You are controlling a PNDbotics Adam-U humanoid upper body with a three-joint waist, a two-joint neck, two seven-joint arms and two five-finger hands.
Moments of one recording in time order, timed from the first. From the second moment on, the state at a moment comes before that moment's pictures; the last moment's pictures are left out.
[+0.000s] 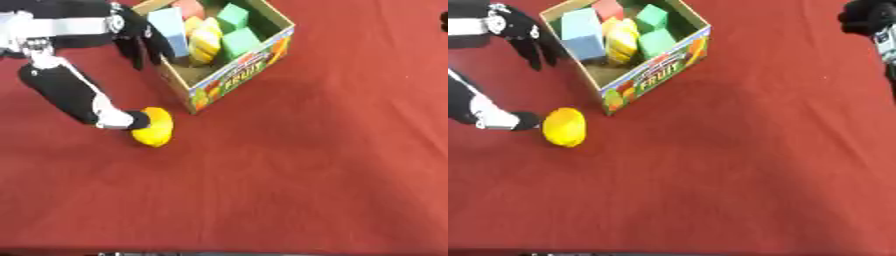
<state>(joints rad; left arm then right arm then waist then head) -0.94 0.95 -0.58 -1.98 -0.10 0.39 -0.64 -0.20 -0.63 -0.07 -1.99 -0.25 -0.14 -0.05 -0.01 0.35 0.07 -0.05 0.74</state>
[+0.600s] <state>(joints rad) -0.90 0.93 -0.62 -1.99 -0.31 0.35 -0.72 -0.20 -0.61 -0.07 -1.99 -0.26 -0.14 -0.05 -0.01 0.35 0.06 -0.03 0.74</state>
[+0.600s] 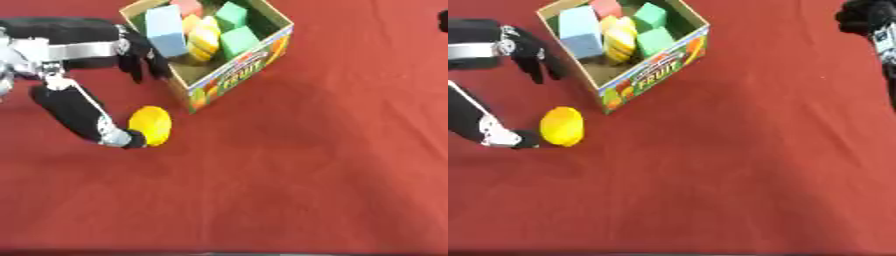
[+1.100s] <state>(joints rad) -0.88 0.86 -0.65 -1.85 -0.45 0.32 -0.77 -0.21 -0.60 -0.07 -1.99 -0.26 -0.14 -0.05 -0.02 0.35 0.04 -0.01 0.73</state>
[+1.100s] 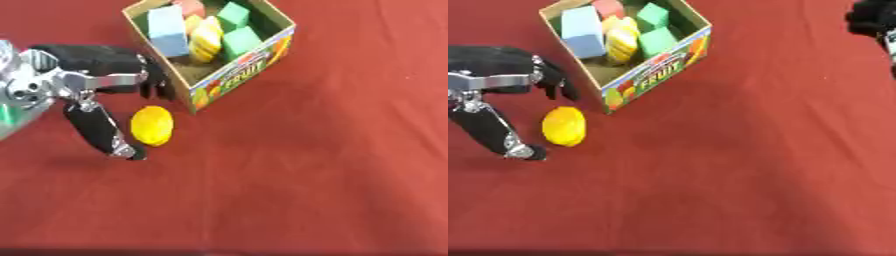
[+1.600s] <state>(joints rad) -0.87 0.81 -0.66 -1.70 -0.53 0.25 -0.73 -0.22 -0.58 -0.07 -1.99 -0.27 -0.14 -0.05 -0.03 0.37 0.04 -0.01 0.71</state>
